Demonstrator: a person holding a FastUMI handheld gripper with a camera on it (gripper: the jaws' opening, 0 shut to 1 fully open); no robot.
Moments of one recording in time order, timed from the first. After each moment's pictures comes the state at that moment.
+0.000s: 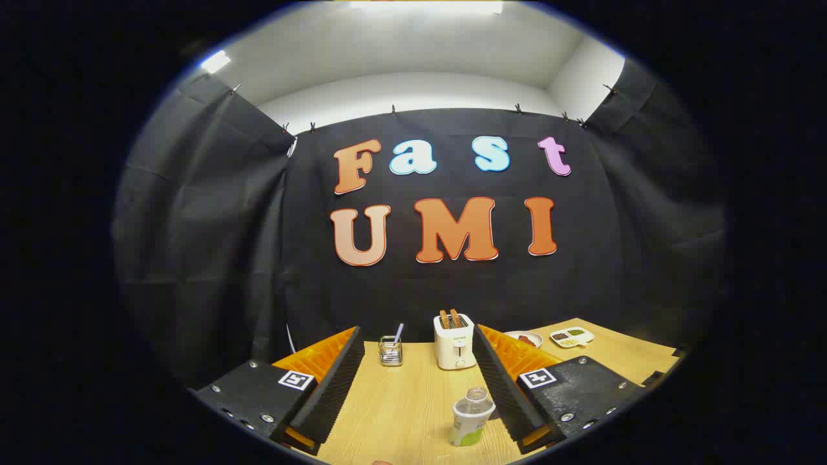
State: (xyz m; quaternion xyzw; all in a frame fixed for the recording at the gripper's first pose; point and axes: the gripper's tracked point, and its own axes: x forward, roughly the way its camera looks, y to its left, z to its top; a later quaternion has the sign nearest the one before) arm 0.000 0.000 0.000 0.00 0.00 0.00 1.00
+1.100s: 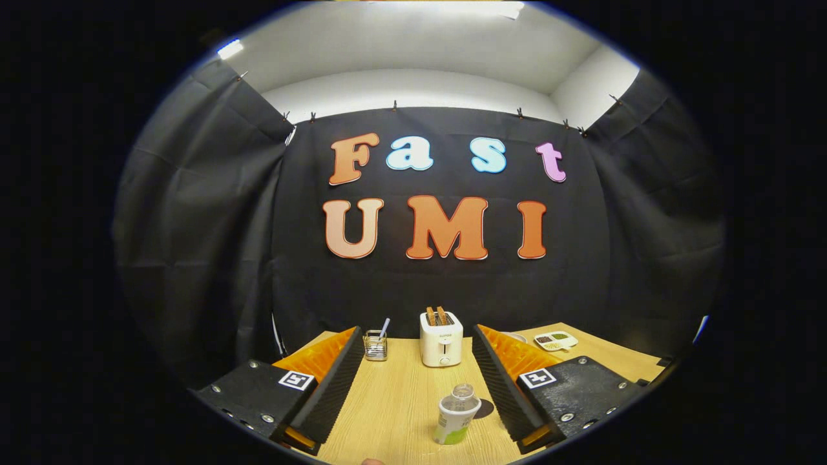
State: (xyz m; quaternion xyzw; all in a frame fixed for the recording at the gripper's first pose) arm -0.002 0.003 -0.007 -0.03 0.01 -0.01 1.00
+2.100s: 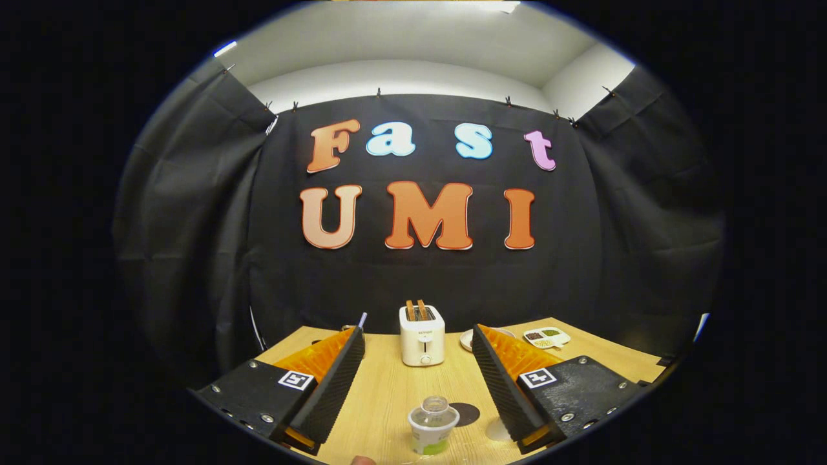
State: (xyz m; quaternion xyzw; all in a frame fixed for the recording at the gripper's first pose) arm 0.046 -0.051 -0.050 -0.03 0.05 -0.05 1.00
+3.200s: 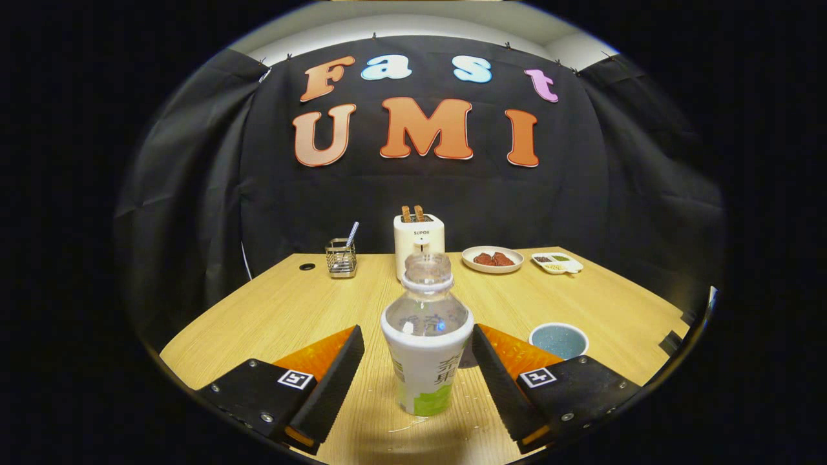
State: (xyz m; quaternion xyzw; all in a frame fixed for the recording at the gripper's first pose) arm 0.041 -0.068 -0.228 -0.02 0.19 -0.05 0.98
